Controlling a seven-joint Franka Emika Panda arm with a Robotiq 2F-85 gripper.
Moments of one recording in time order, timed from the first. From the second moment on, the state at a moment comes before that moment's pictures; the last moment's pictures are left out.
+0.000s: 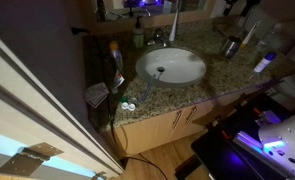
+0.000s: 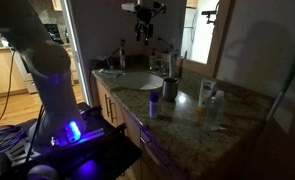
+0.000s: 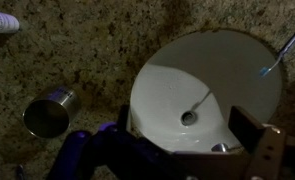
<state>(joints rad) -0.03 -0.33 -0.07 -2.23 0.11 1.86 0.10</state>
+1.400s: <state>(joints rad) 0.08 0.03 0.05 -2.04 0.08 1.95 0.10</state>
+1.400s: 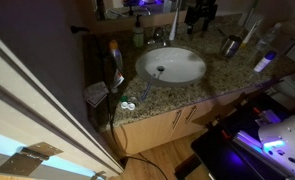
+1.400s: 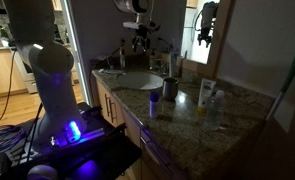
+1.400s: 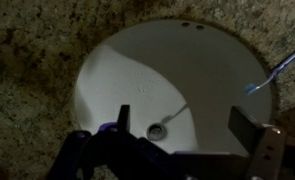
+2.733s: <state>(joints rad) 0.11 0.45 0.02 -1.70 0.07 2.37 0.45</state>
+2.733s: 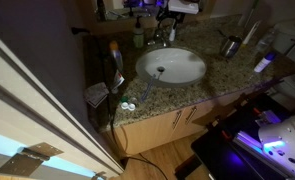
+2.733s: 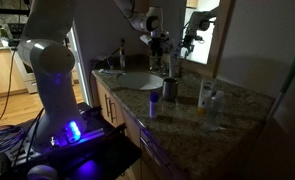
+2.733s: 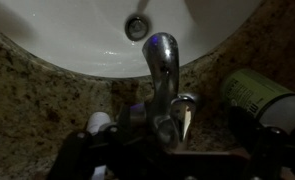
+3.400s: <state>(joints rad) 0.10 0.54 0.02 -1.63 0.11 2.37 0.43</state>
